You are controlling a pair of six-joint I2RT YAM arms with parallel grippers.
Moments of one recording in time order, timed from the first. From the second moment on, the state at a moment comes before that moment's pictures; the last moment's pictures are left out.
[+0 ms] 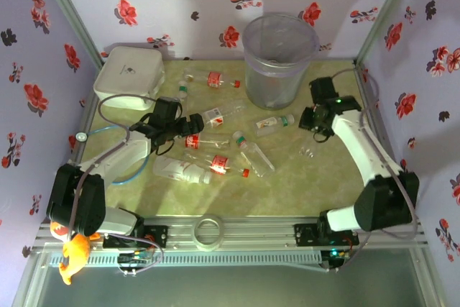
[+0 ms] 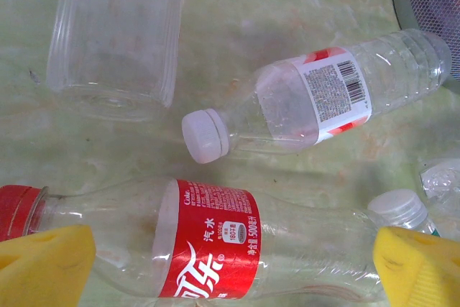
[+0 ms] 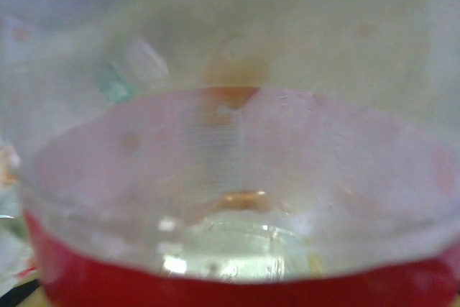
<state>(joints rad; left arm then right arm) -0.45 1.40 0.90 -0.33 0.00 -0.59 0.20 1.37 1.27 -1.03 0.12 0.48</state>
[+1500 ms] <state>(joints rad) -0.45 1.31 0.84 -0.32 0.03 -0.63 0.19 2.39 2.59 -0.91 -0.10 0.42</state>
